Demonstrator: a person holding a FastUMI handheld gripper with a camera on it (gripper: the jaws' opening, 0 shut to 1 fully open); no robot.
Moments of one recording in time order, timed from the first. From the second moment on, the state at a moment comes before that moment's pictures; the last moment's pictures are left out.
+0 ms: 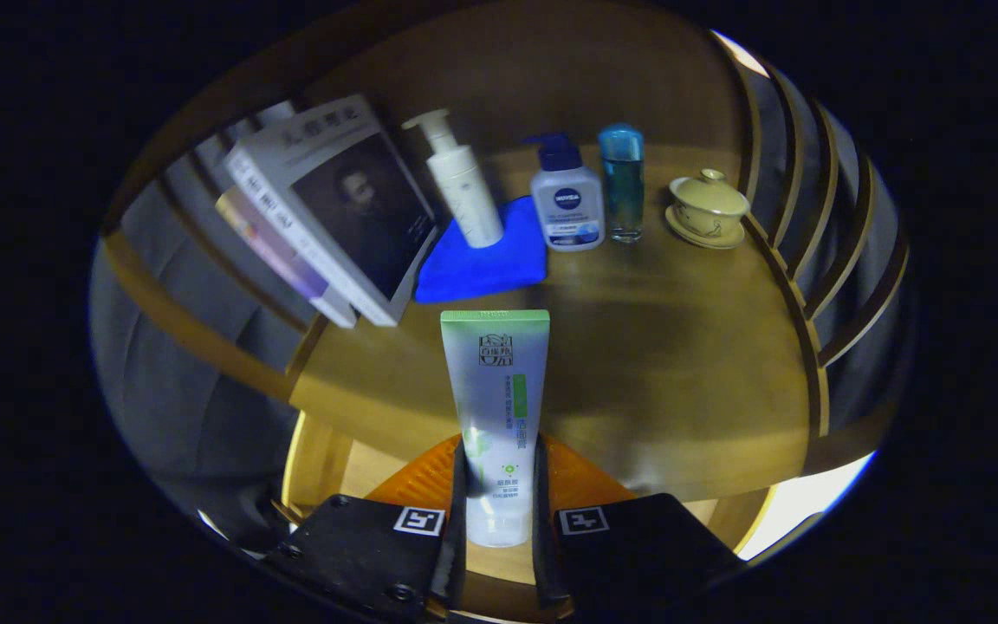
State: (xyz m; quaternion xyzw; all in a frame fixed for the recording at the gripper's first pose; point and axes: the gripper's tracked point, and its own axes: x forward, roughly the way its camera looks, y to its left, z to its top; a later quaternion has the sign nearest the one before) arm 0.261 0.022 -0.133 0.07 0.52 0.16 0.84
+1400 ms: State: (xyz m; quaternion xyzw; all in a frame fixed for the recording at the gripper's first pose) arm 0.261 0.024 -0.124 0.05 0.45 0.13 0.88
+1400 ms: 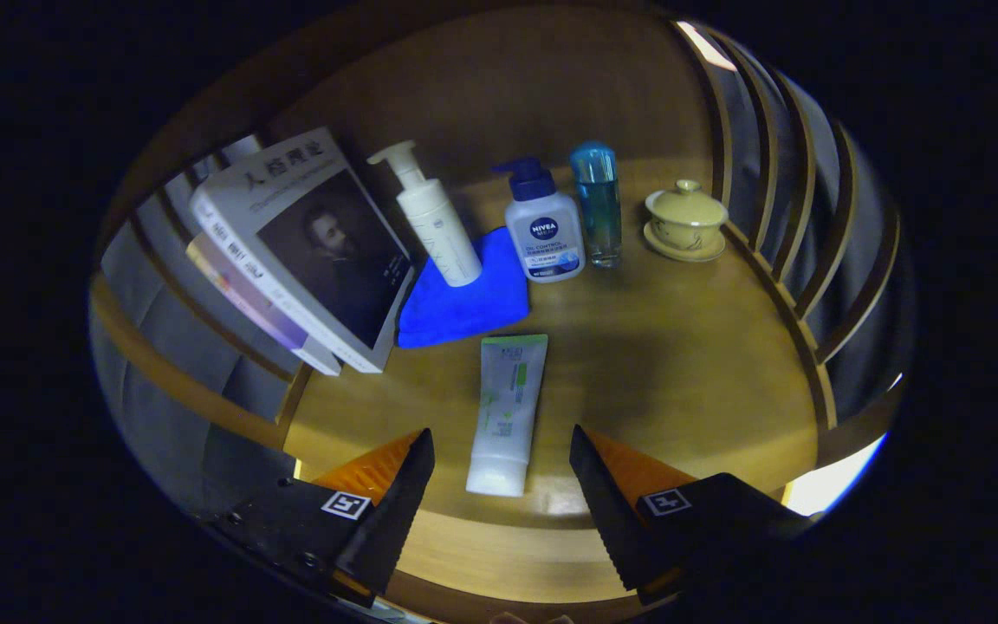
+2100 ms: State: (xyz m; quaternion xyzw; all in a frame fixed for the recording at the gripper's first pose) arm 0.129 0.041 -0.072 -0.01 0.23 0.15 0.96
